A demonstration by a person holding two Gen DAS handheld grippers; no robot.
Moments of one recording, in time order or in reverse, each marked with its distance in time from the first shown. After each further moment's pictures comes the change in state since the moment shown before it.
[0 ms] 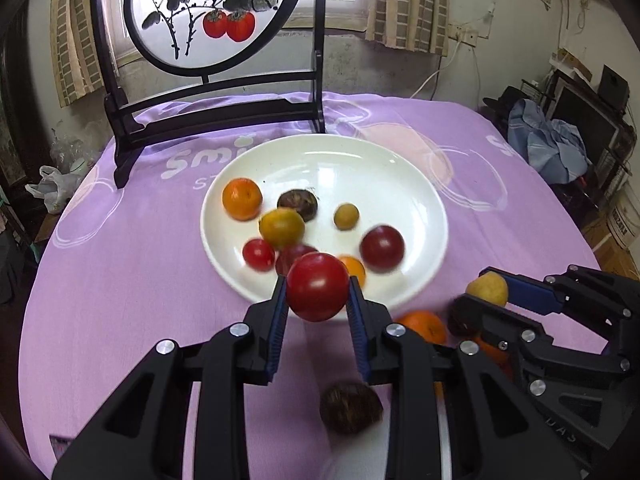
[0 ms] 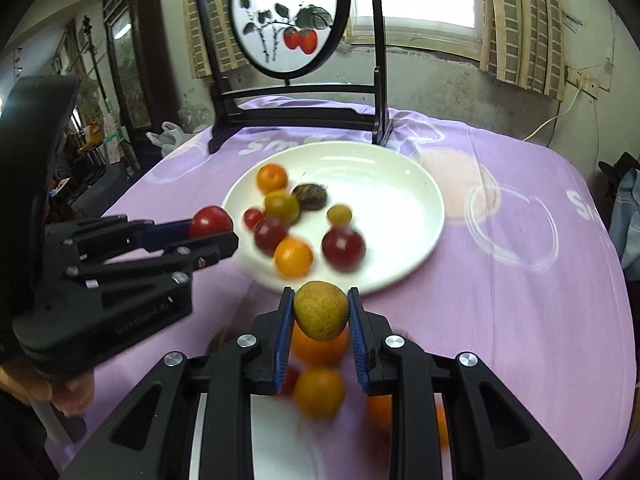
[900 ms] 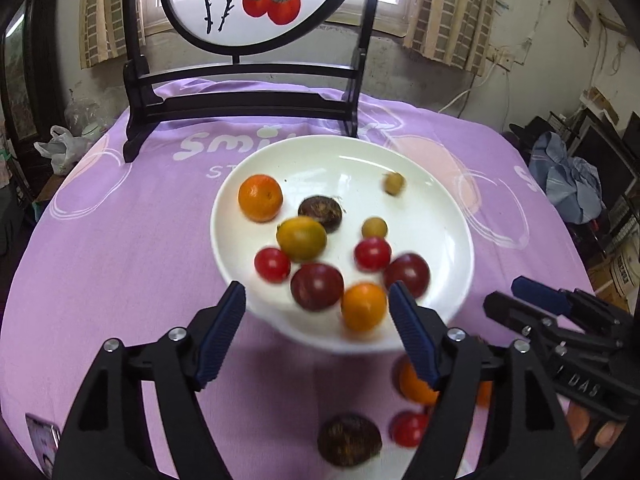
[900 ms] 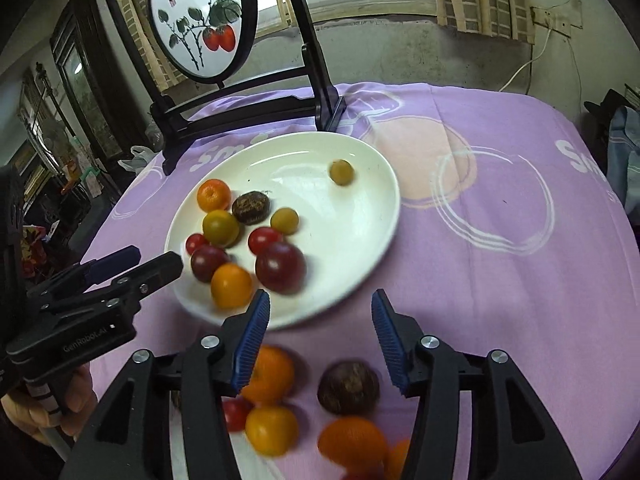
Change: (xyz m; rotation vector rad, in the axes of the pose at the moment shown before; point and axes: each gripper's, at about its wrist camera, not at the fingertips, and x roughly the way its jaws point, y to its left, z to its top) left arm 0.010 0.017 0.001 -0.138 0.004 0.011; right arm 0.014 -0.058 0.002 0.189 0.056 0.008
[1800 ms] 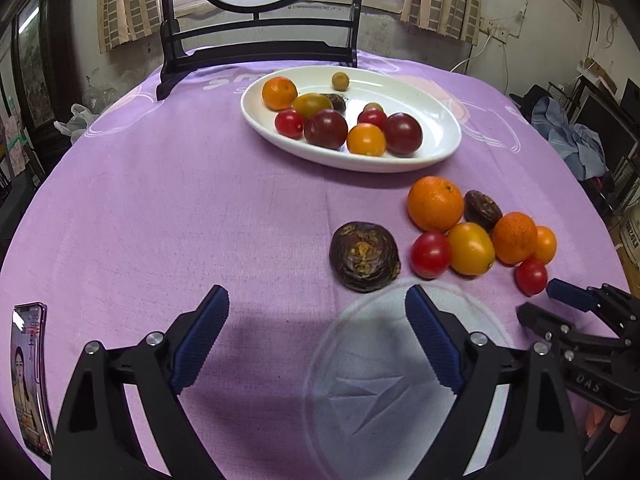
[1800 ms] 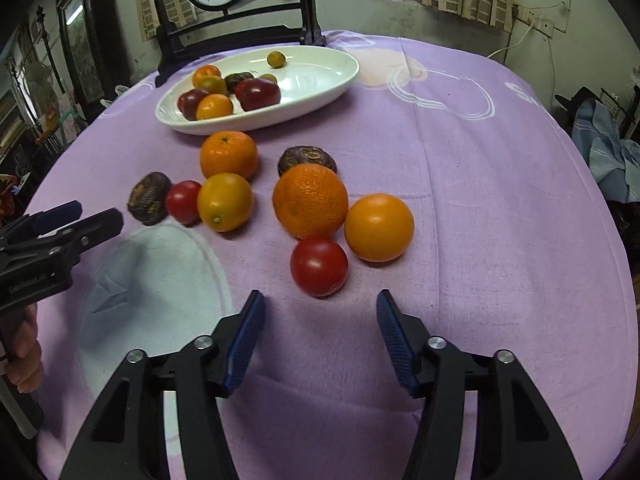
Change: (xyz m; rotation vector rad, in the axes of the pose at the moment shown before) left arm -0.031 0.000 -0.128 0.017 0.037 0.053; right arm -0.020 -0.004 -0.133 -0.092 0.079 -0.162
